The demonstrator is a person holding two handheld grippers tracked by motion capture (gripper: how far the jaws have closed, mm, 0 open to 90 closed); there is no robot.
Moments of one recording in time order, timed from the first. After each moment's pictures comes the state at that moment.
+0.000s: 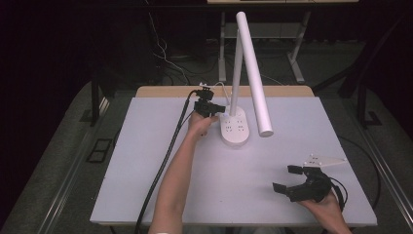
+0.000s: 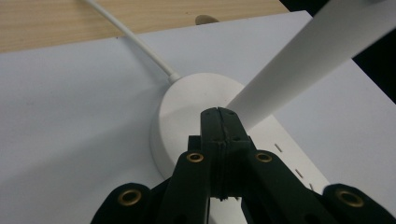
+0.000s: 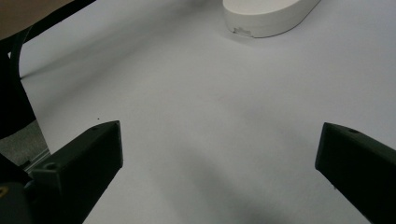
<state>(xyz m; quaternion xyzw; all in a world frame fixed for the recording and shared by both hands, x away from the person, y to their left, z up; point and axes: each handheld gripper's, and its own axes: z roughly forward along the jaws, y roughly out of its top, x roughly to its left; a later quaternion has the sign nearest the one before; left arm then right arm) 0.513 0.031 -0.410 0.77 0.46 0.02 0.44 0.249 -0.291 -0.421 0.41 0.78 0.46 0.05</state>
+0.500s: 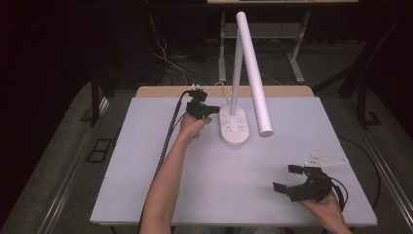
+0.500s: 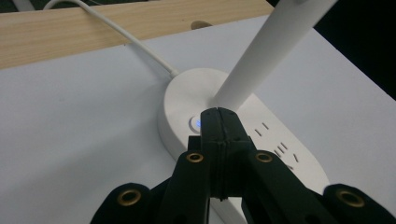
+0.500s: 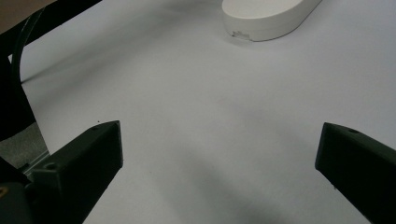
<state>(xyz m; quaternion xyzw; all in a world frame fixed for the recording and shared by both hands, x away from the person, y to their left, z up) 0.488 0.056 -0.395 0.77 0.44 0.04 0.46 0.248 -0.292 -0.420 0.41 0.78 0.47 0.05</state>
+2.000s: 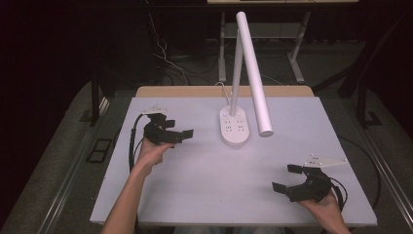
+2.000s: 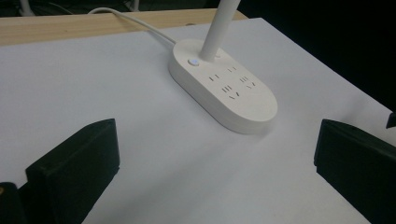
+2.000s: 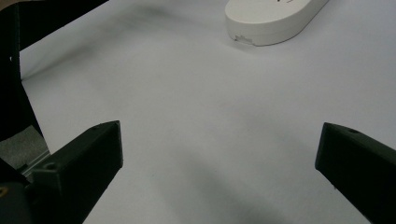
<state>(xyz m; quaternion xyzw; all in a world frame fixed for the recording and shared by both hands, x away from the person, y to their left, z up) 0.378 0.164 -0.375 0.76 0.41 0.07 0.50 0.247 -0.290 -0.418 0.41 0.78 0.47 0.06</state>
